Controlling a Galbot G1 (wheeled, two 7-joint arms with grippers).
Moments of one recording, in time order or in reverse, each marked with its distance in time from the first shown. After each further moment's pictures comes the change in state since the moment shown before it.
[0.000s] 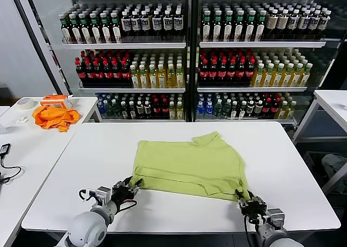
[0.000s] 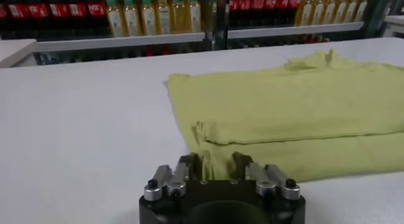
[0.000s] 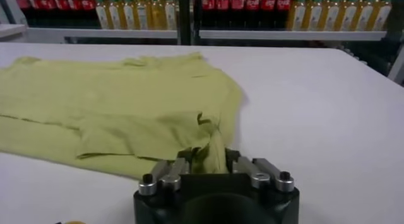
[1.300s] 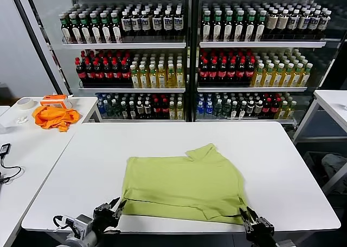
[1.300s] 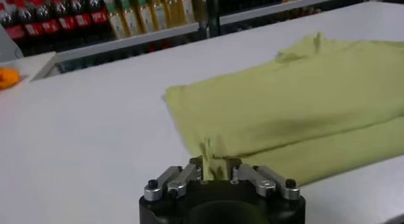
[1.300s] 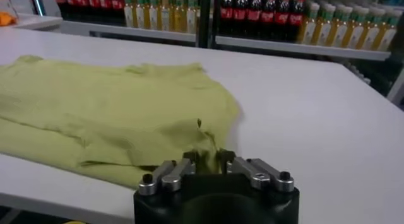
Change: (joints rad) left arm 0.384 0.095 -0.215 -0.337 0.097 0.018 0.018; right arm -0.318 -0.024 0.114 0.227 -0.130 0.133 -0.059
